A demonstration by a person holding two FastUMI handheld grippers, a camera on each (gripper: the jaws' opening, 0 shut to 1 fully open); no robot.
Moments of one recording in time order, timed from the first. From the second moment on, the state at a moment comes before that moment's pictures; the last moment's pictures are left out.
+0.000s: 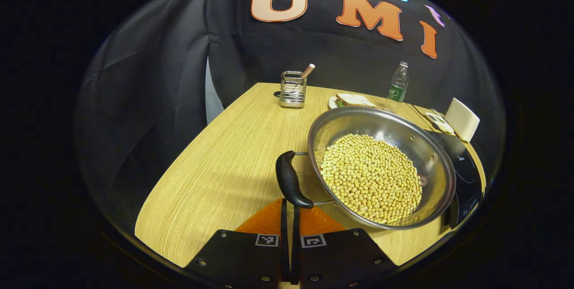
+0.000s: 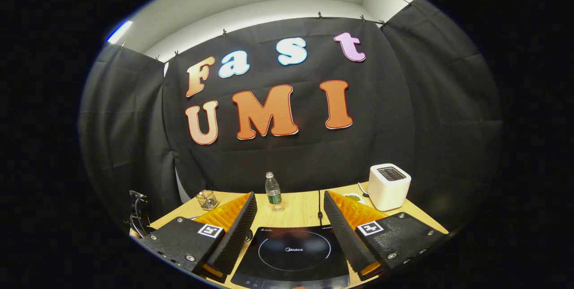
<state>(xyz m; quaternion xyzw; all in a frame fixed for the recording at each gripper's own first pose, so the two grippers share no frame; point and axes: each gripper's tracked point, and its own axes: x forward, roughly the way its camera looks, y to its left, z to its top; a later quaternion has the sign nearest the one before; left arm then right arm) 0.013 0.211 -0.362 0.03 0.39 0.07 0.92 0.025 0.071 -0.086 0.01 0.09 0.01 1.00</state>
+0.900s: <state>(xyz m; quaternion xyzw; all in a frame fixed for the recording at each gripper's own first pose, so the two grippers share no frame) 0.041 0.228 -0.364 0.03 0.40 0.07 0.91 0.032 0.088 -0.109 0.01 0.11 0.01 0.99</state>
